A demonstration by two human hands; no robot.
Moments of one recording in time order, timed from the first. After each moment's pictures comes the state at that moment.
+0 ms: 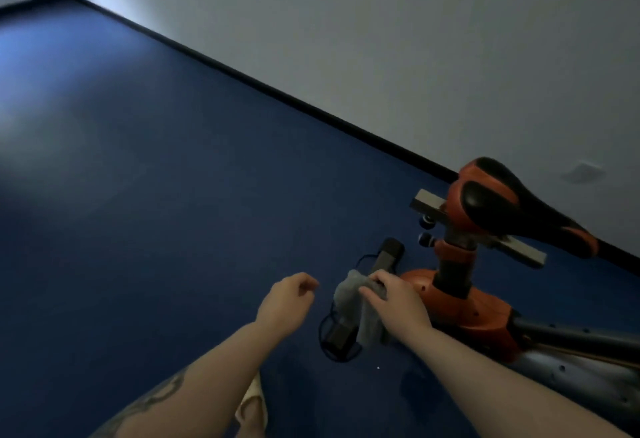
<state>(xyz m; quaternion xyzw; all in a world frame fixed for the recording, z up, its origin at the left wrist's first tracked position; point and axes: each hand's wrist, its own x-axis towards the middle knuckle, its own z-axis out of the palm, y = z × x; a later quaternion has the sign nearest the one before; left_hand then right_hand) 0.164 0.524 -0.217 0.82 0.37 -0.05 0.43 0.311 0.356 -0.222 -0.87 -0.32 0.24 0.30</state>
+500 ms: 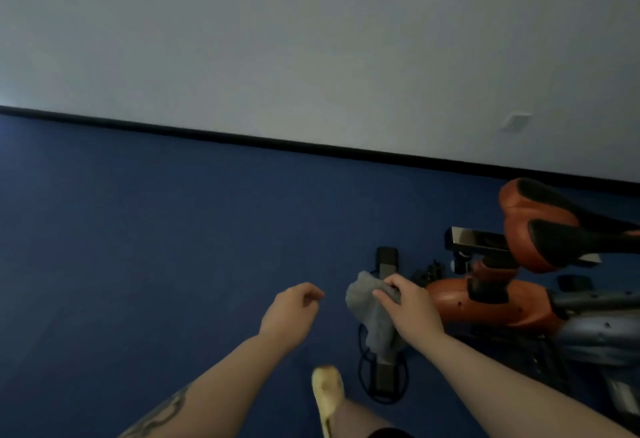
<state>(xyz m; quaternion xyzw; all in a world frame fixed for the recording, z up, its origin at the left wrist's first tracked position) 0.305 0.769 -0.211 0.88 0.19 -0.16 0.40 0.377 0.545 -0.238 -0.91 -0.07 0.16 0.39</state>
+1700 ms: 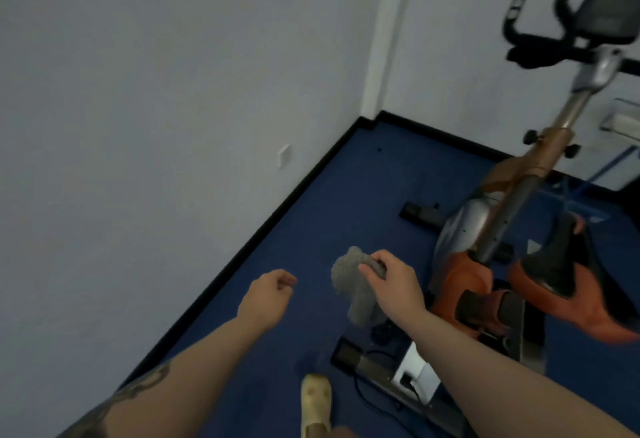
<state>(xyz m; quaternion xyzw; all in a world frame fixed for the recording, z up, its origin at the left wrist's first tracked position) 0.990 0.740 -0.212 0.84 -0.33 -0.33 0.27 0.798 0.593 -0.188 -0.78 0.45 -0.16 0.39</state>
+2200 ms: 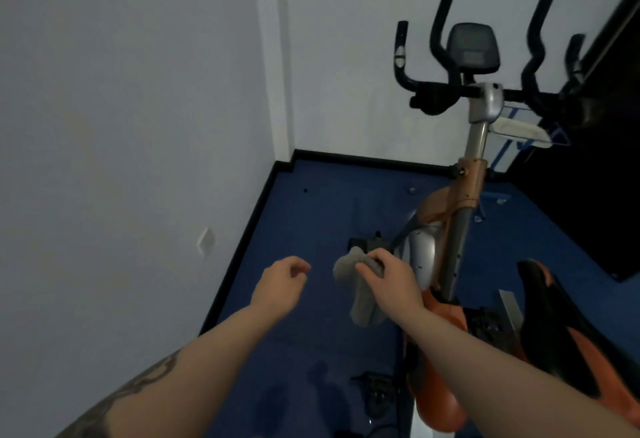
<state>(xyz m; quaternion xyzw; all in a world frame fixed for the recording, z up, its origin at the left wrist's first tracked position) 1.083 0.448 -0.159 0.74 -0.52 -0.33 0.27 0.867 0.398 -0.154 -0.70 0.57 -0.27 0.33</state>
